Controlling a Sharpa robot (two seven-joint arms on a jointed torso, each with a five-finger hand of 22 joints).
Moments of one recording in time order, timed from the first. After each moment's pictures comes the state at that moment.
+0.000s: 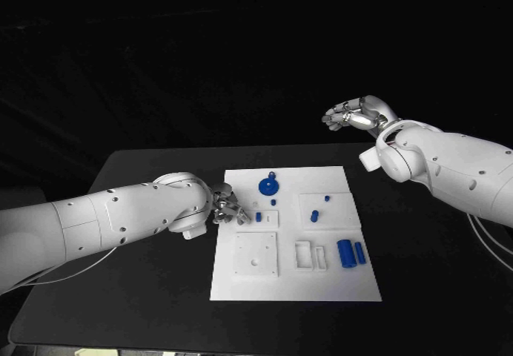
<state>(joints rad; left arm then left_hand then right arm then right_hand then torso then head) 1.33 -0.60 -0.24 1.28 -0.94 -0.01 -0.40 0.89 -0.09 0.51 -0.16 0.12 1.04 0.04 0.39 0.62 1.20 -0.07 1.07 0.63 1.14 -0.17 1.39 0.61 0.09 0.94 -0.13 1.12 1.23 1.33 -0.60 0.01 0.93 -0.62 -0.26 0.24 0.95 -0.10 0.42 -0.29 0.44 0.83 0.21 0.10 0.68 1.00 0.16 0.23 0.12 0.86 0.17 0.33 0.51 0.21 0.56 0.23 0.42 0.90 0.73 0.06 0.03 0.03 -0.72</state>
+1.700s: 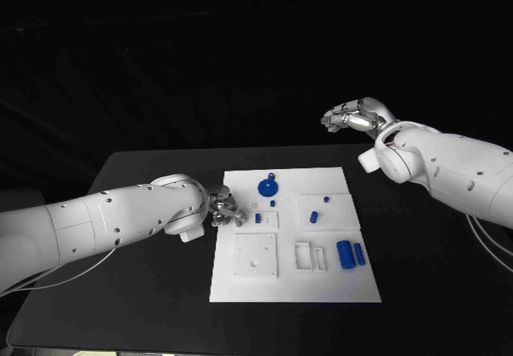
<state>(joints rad) 1.33 -0.63 -0.24 1.29 -0.89 -0.01 -0.37 0.89 -0.02 0.73 -0.11 0.13 1.02 0.06 0.34 0.61 1.19 -0.05 1.08 0.61 1.13 -0.15 1.40 0.60 0.08 0.94 -0.14 1.11 1.24 1.33 -0.60 0.01 0.93 -0.62 -0.25 0.24 0.95 -0.10 0.42 -0.29 0.44 0.83 0.21 0.10 0.68 1.00 0.16 0.23 0.11 0.86 0.17 0.33 0.51 0.21 0.56 0.24 0.42 0.90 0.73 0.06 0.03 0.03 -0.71</state>
